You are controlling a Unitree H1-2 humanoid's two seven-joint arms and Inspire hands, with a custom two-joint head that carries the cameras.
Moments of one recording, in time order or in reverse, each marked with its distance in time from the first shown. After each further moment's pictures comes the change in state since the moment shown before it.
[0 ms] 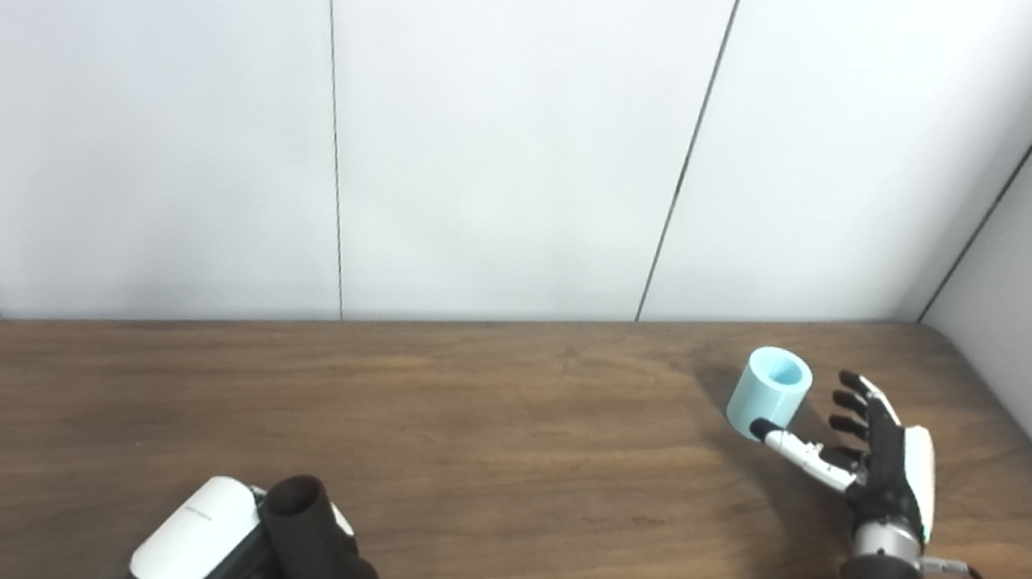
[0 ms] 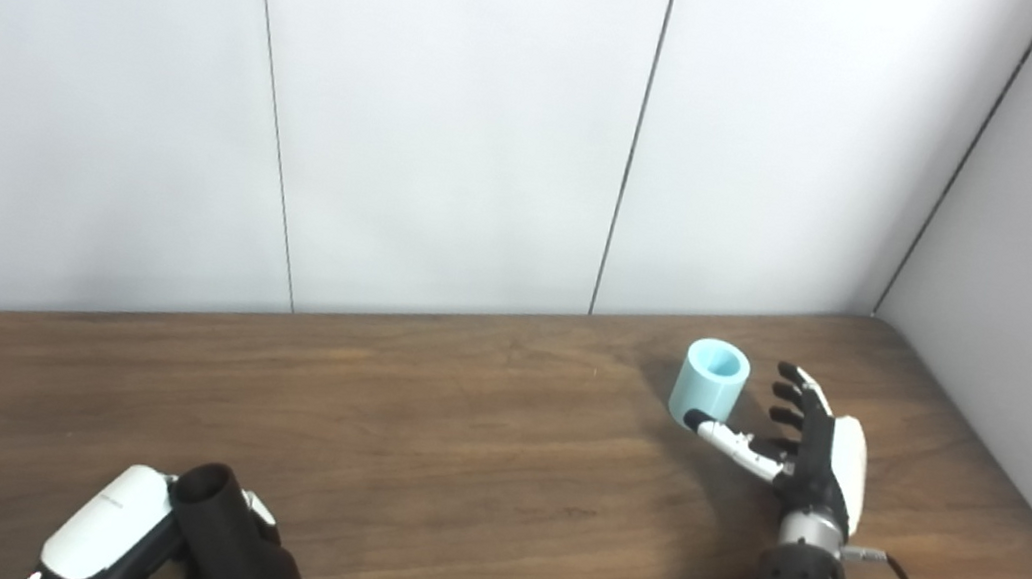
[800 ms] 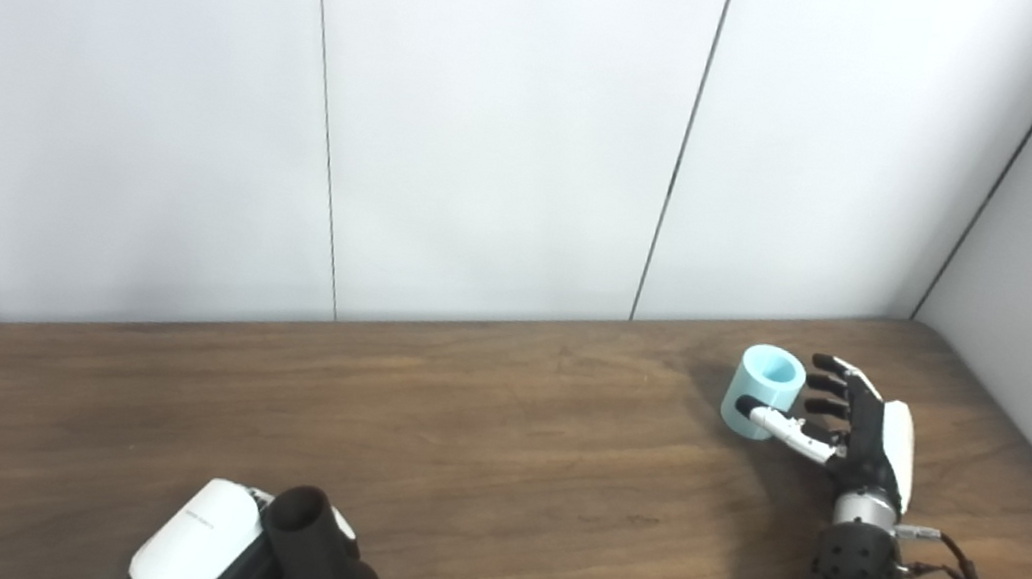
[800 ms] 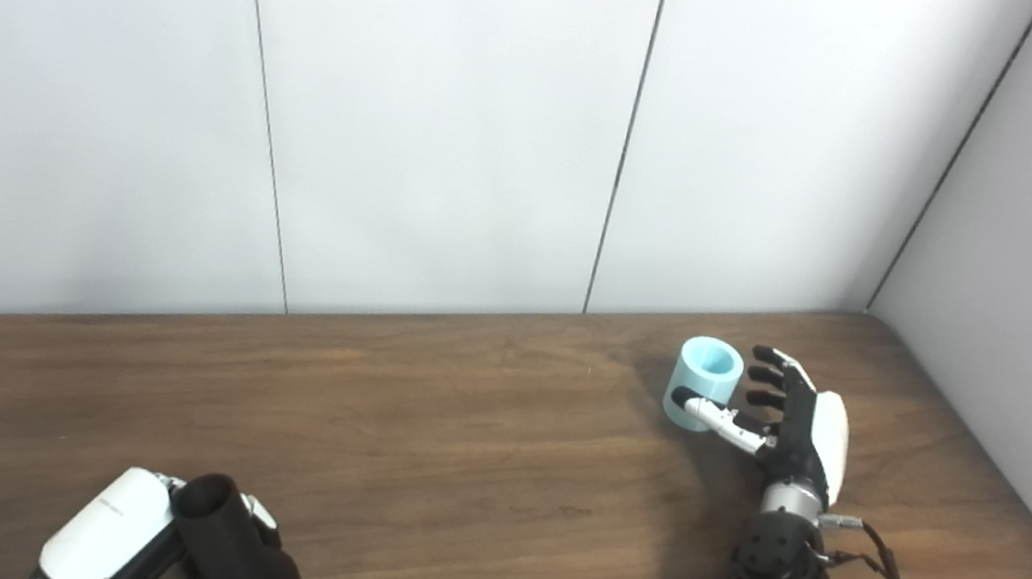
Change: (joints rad) left arm 0.008 0.001 -0.007 -0.010 0.089 -0.004 0.066; right arm -0.071 -0.008 0.030 0.105 0.009 -0.039 -0.036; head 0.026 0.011
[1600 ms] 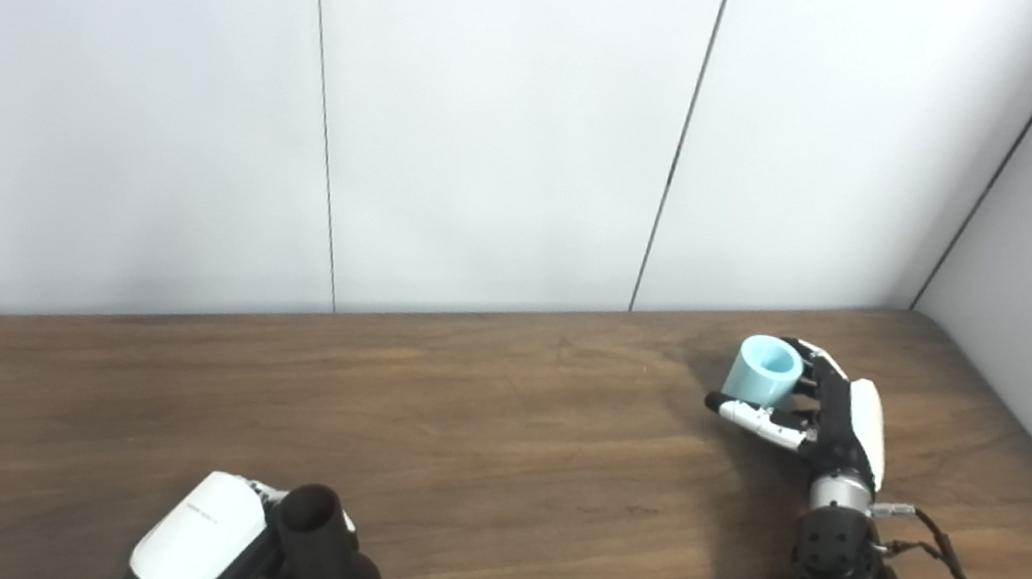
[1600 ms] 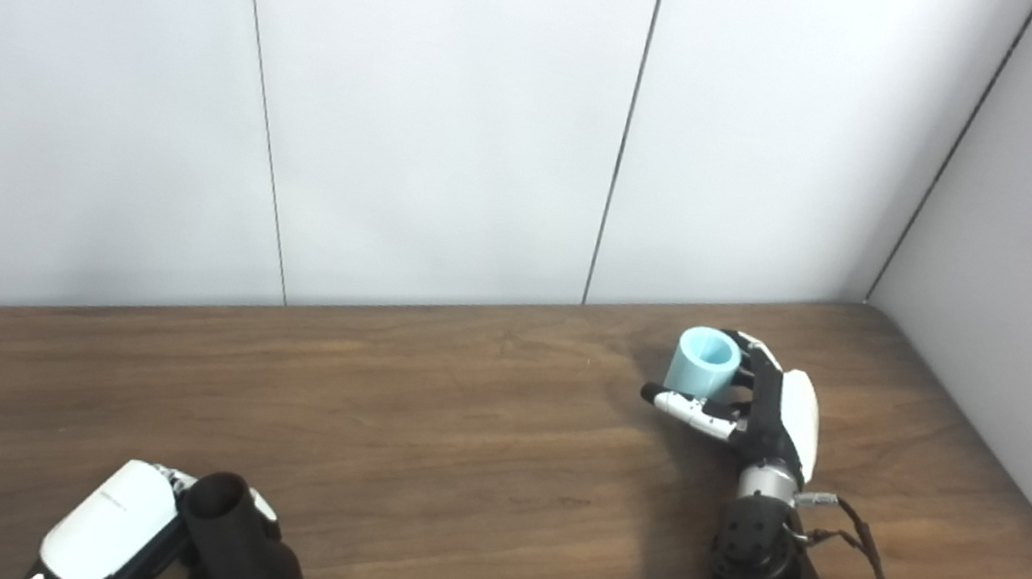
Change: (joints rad) left arm 0.012 -0.018 0.035 -0.007 0.077 0.000 0.003; right arm -0.015 -0.008 0.075 -0.006 -0.017 0.015 0.007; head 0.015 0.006
